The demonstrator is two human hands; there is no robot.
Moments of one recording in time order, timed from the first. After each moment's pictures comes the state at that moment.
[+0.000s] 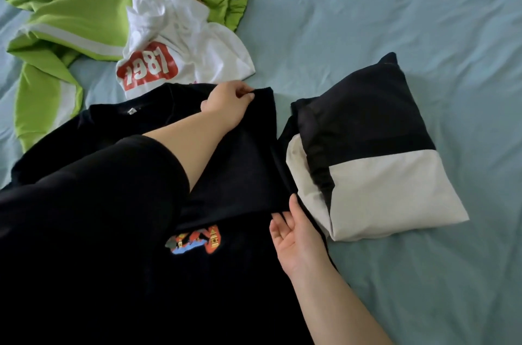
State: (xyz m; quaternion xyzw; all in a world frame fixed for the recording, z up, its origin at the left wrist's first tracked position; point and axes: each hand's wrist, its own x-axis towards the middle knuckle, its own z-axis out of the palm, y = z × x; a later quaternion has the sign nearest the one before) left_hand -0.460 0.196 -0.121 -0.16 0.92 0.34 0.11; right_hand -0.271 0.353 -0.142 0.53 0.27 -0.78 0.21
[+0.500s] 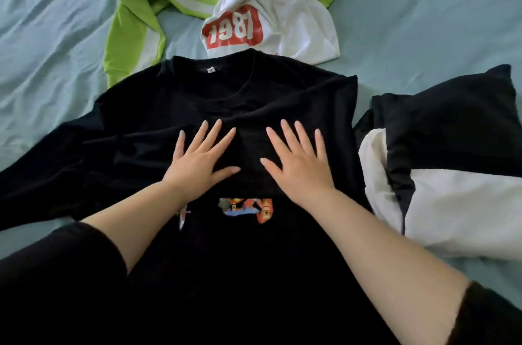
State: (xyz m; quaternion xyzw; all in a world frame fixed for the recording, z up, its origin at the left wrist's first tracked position) left_hand -0.252 0.055 -0.157 -0.07 0.98 0.09 0.18; right_hand -0.330 0.276 -0.152 -0.30 0.93 -0.12 0.17
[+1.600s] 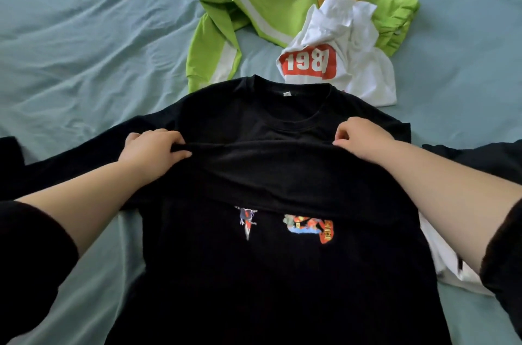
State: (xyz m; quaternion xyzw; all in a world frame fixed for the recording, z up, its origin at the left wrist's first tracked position) left_hand -0.193 -0.133 -0.109 -0.24 0.95 0.11 0.17; right_hand -0.431 0.201 -0.109 -0.26 0.93 -0.03 0.26
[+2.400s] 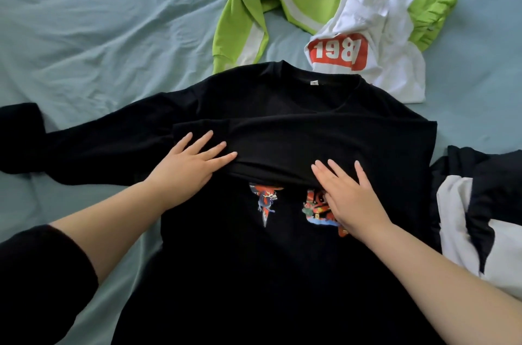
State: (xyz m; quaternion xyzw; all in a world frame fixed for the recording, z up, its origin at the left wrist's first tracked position) left_hand -0.133 -0.102 -0.148 0.00 0.98 -0.02 0.17; right_hand -0.285 0.221 -0.142 -0.46 0.87 0.10 0.14
